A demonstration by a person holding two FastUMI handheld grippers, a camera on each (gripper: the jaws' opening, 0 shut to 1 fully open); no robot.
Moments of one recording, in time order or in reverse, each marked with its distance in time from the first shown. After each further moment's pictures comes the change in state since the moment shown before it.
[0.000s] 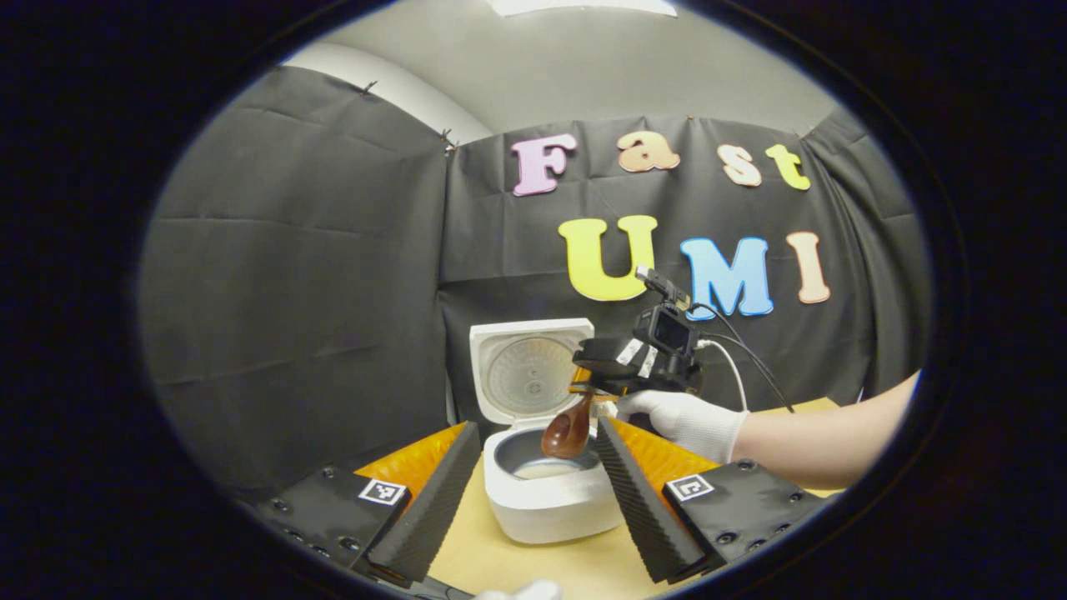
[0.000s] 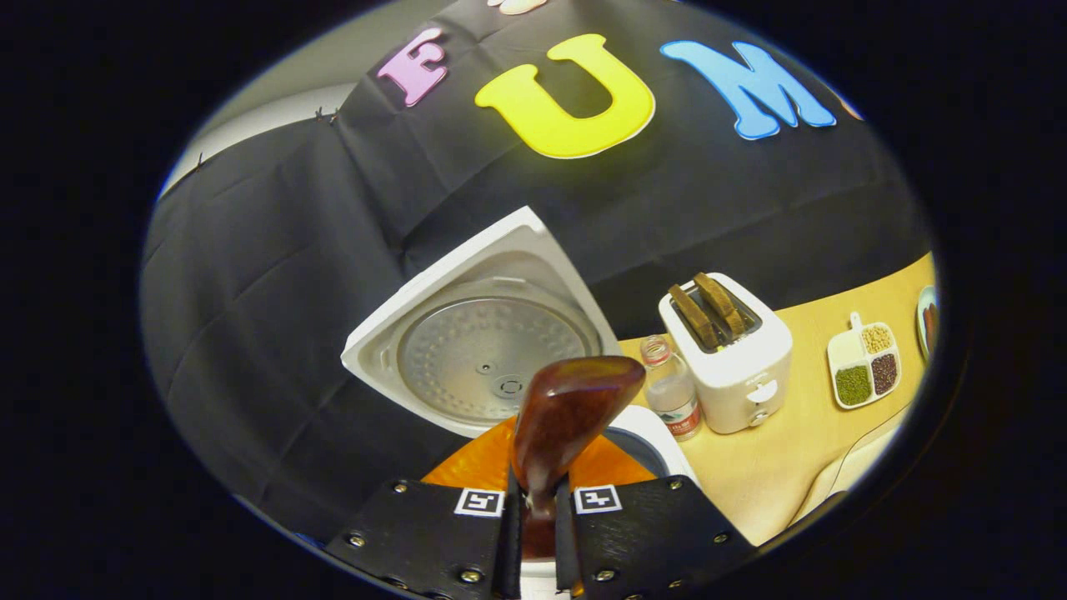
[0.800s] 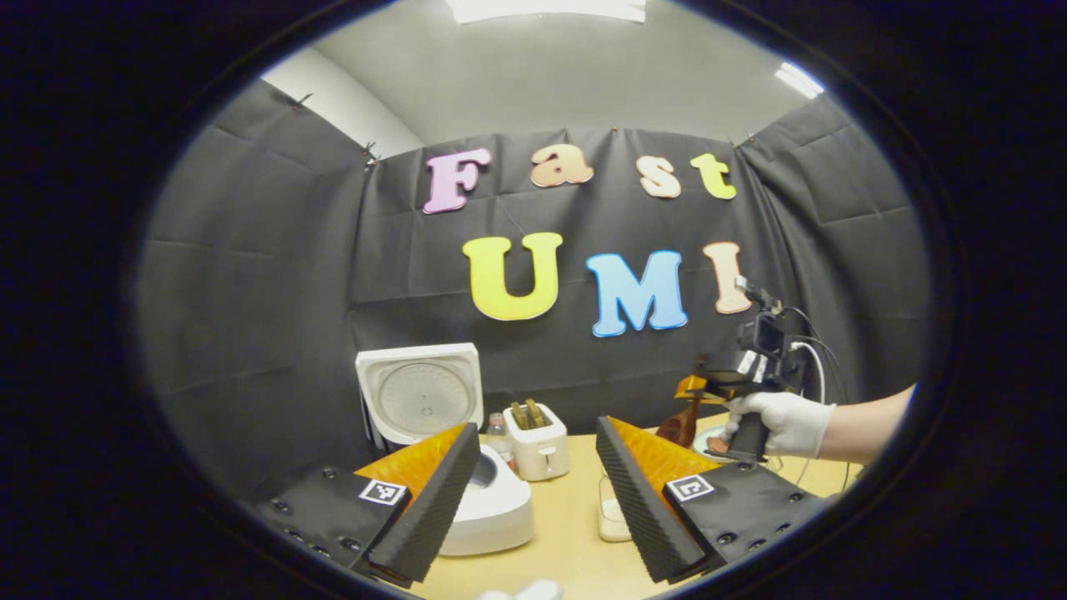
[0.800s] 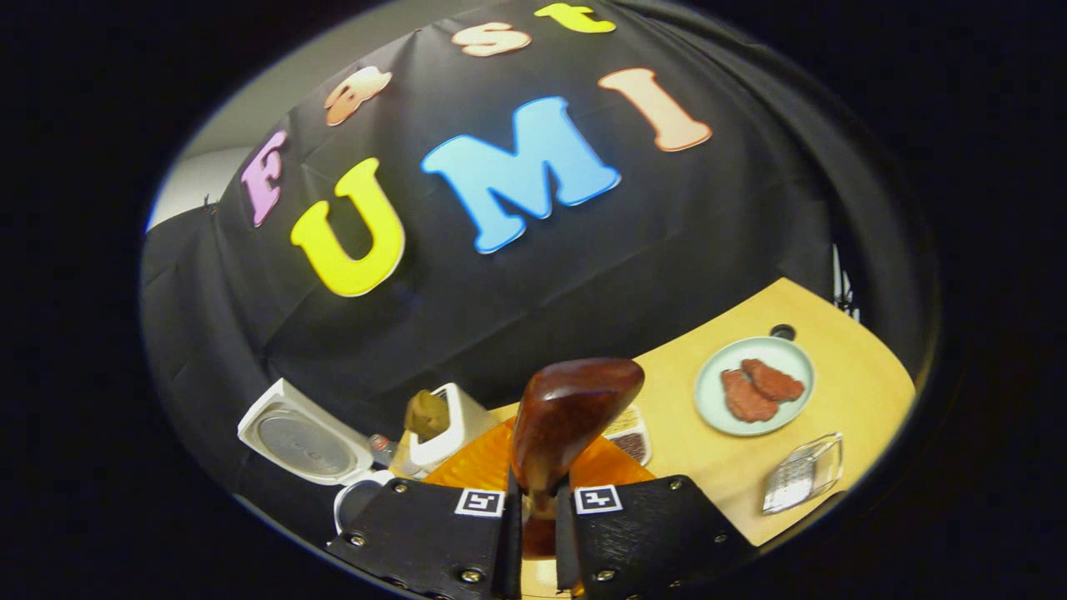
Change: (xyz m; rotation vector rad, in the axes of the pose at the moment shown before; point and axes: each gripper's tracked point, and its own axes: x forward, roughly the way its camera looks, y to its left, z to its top) left arm -0.008 -0.154 0.037 0.021 -0.044 -0.259; right arm -0.245 -0.326 0.115 0.139 -0.275 -0.472
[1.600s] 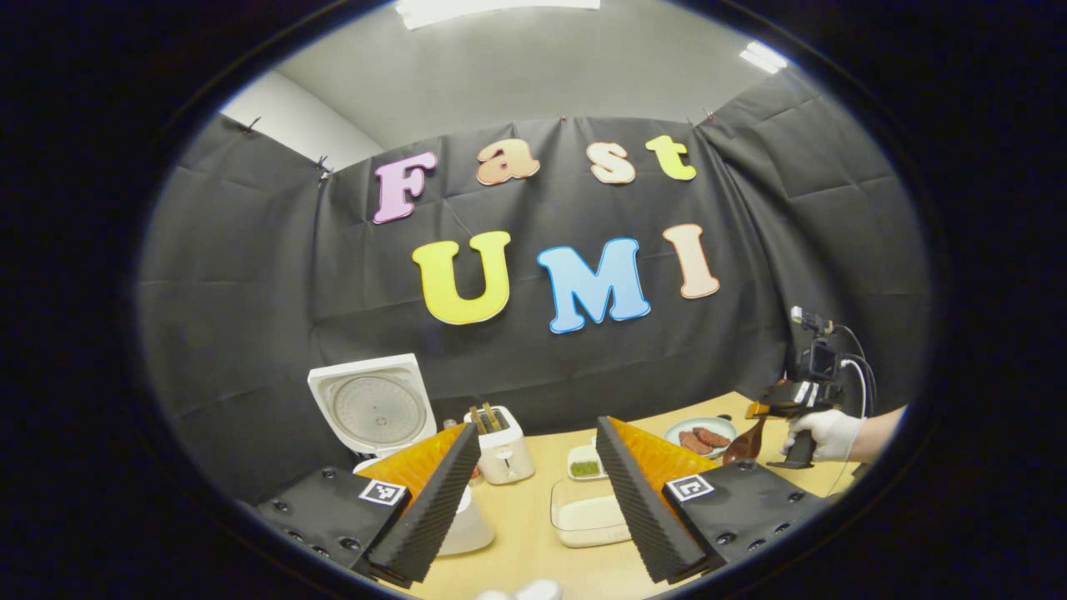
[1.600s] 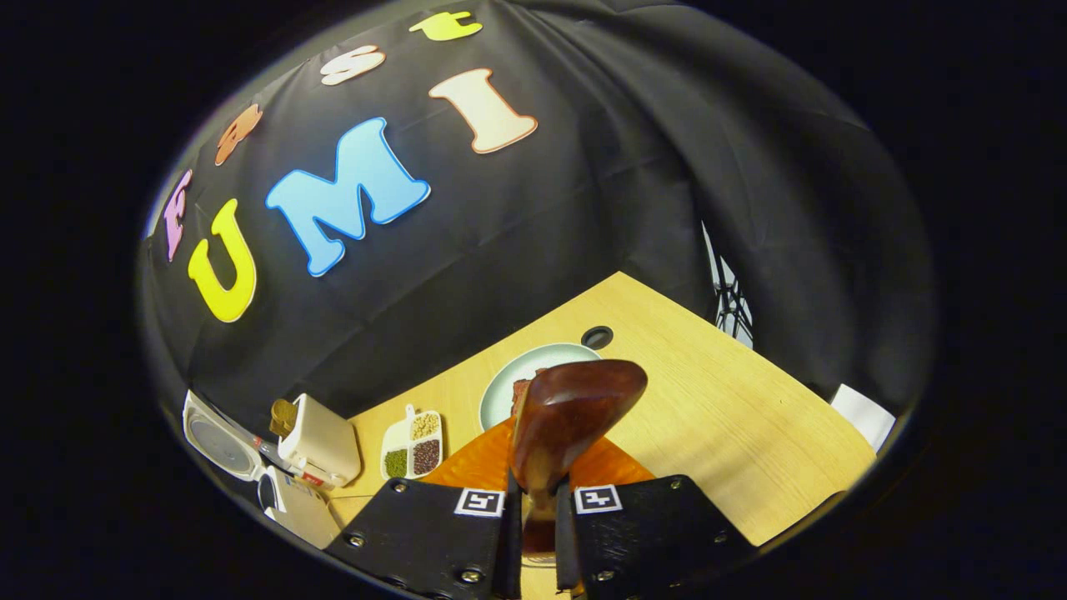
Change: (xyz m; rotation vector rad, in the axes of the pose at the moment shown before) left arm 0.011 -0.095 0.014 0.091 0.041 -0.047; right arm -0.019 -0.212 -0.019 0.068 0.051 -0.239
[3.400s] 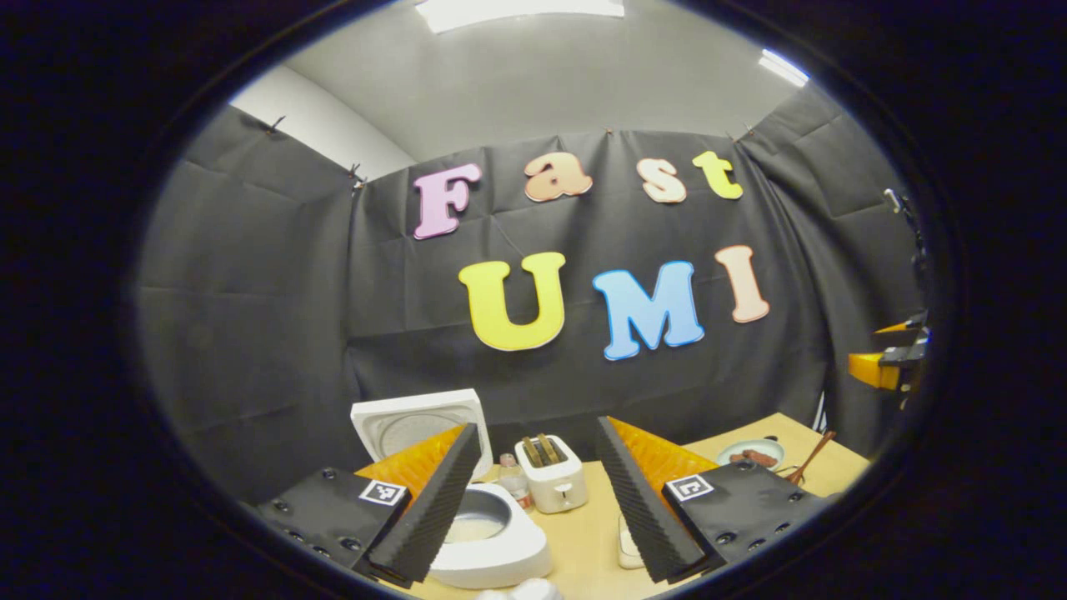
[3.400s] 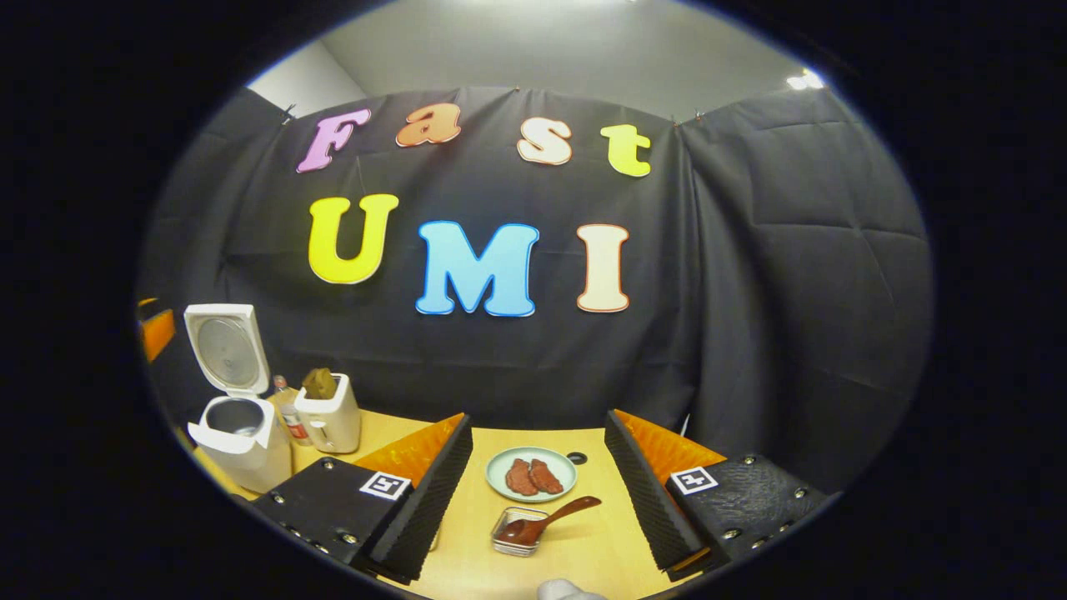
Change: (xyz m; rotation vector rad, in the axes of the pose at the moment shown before) left arm 0.059 0.143 0.054 -0.033 -0.080 0.122; right arm -0.253 0.137 0.076 -0.549 -0.405 0.053
